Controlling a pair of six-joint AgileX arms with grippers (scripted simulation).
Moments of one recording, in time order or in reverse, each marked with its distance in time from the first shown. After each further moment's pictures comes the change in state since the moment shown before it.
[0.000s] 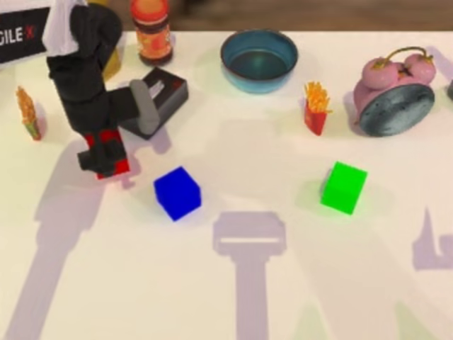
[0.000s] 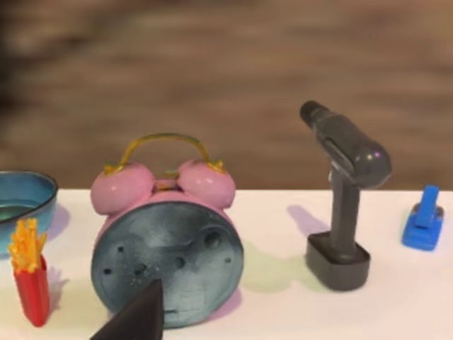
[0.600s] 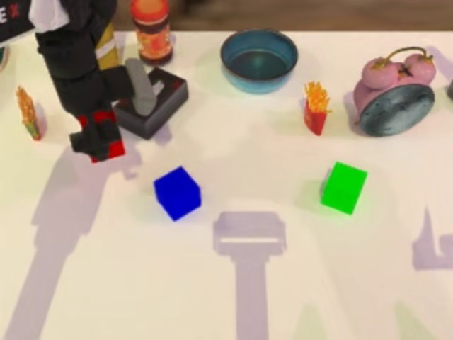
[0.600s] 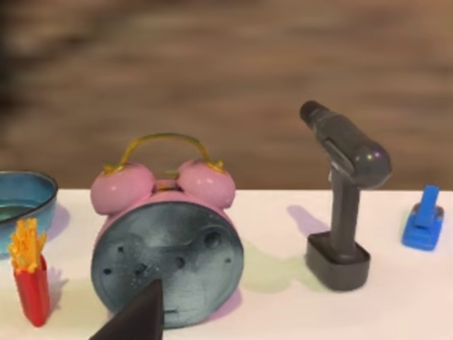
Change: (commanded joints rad) left arm -0.011 -0.057 0.060 -0.114 -0.001 -0.002; right arm 0.000 0.000 0.000 0.000 0.000 0.000
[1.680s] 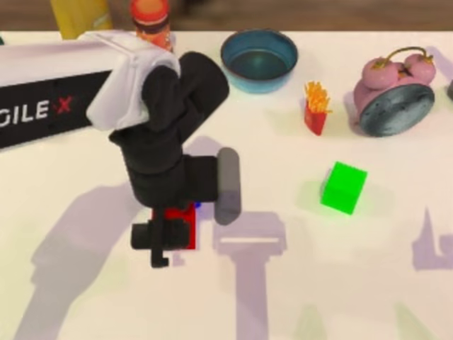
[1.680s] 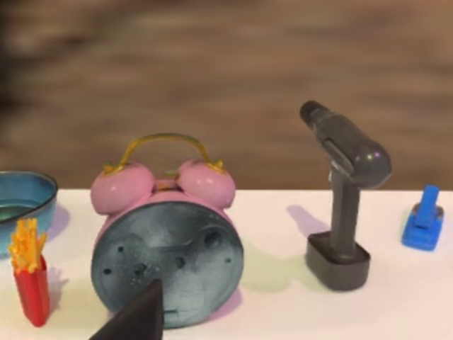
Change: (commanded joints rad) left arm -0.404 -0.362 -0.469 0.109 0.001 -0.077; right arm 0.000 0.000 0.000 0.000 0.000 0.000
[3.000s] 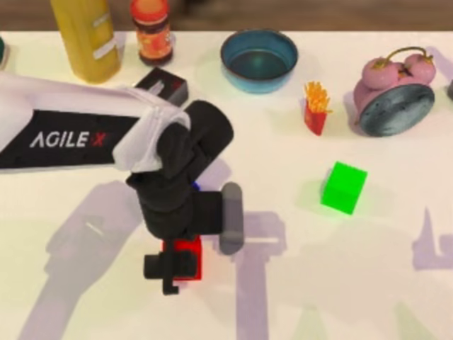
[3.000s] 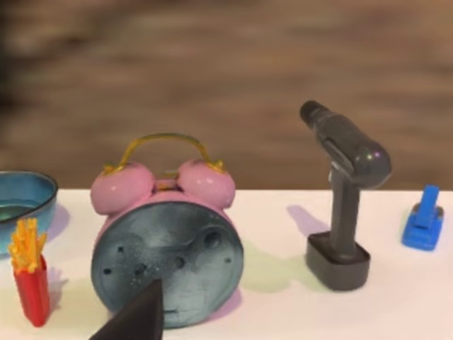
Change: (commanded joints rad) left arm -0.012 0.103 -0.139 0.246 0.000 -0.010; right arm 0.000 0.000 0.000 0.000 0.000 0.000
